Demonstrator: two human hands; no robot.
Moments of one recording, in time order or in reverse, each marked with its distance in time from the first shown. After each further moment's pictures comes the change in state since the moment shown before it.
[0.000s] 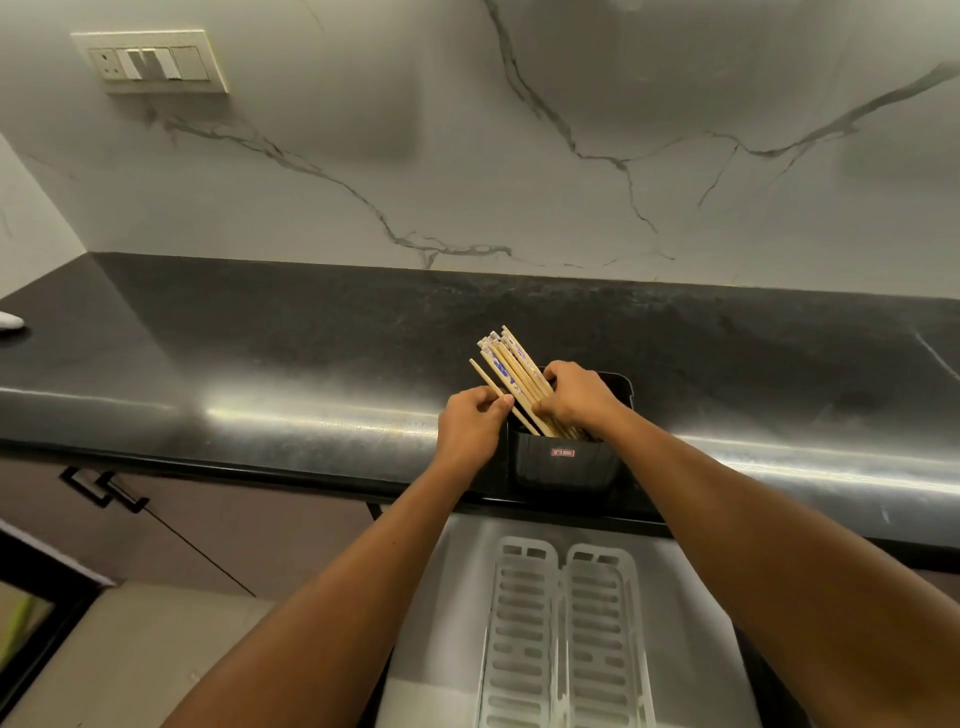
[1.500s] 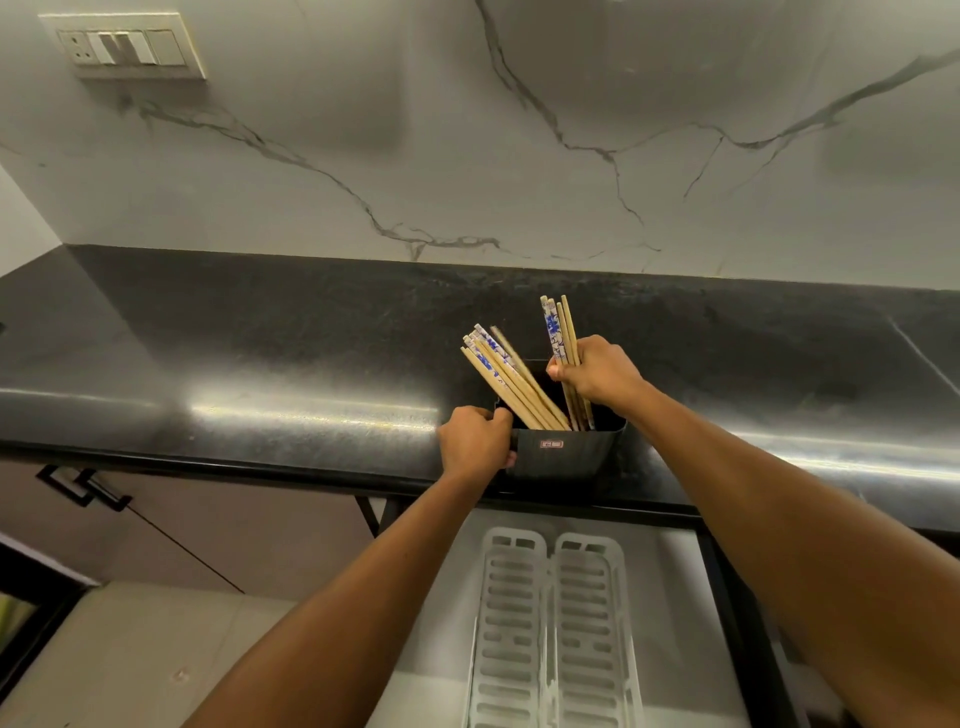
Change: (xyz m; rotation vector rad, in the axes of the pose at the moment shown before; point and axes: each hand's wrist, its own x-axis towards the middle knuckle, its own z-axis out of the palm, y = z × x) left_hand -0.019 -0.005 0.022 -0.019 0.034 -0.189; right_hand -0.008 0.022 -0.030 0.174 0.100 -0.018
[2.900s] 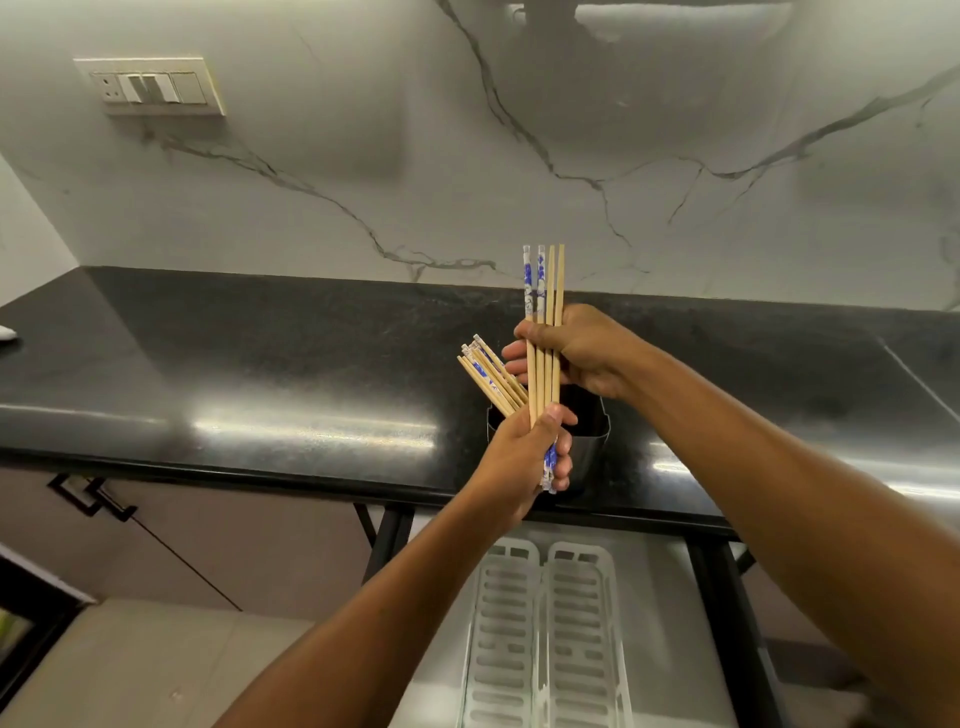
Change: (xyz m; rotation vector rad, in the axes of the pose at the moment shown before) left_hand -0.078 0.048 0.007 -0.551 -0.536 0.103; right_hand -0.051 -0.067 -0.046 0.763 -0.246 0.029
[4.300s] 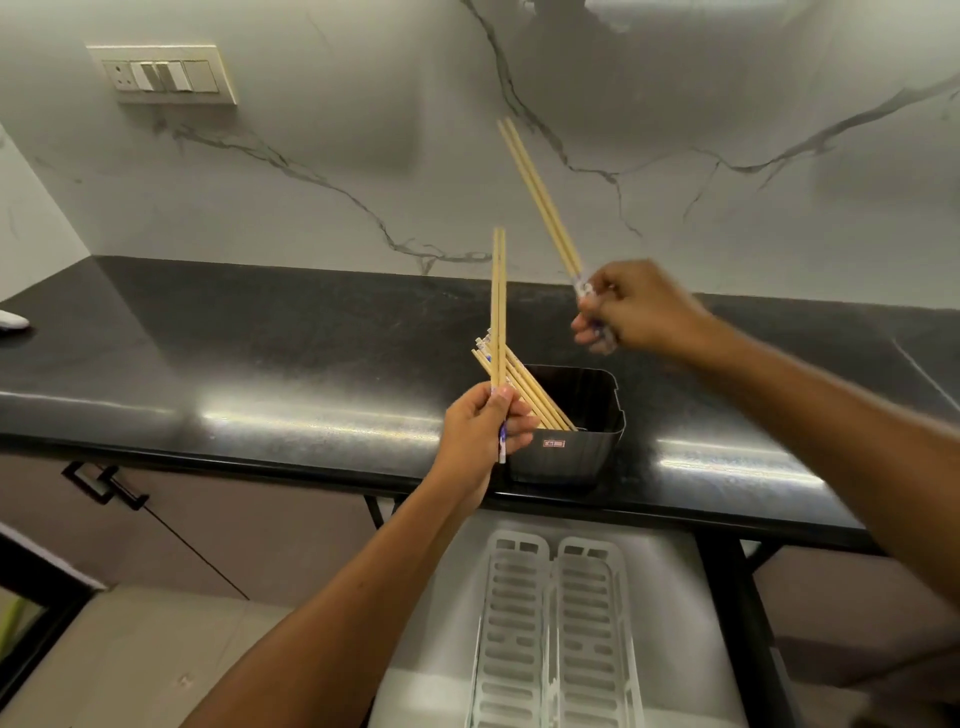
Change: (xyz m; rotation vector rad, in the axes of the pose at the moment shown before) left_hand 0.003 0.006 -0.049 -0.047 0.257 0.107; right_hand -0.026 -0.027 -0.015 -0.588 0.234 -0.247
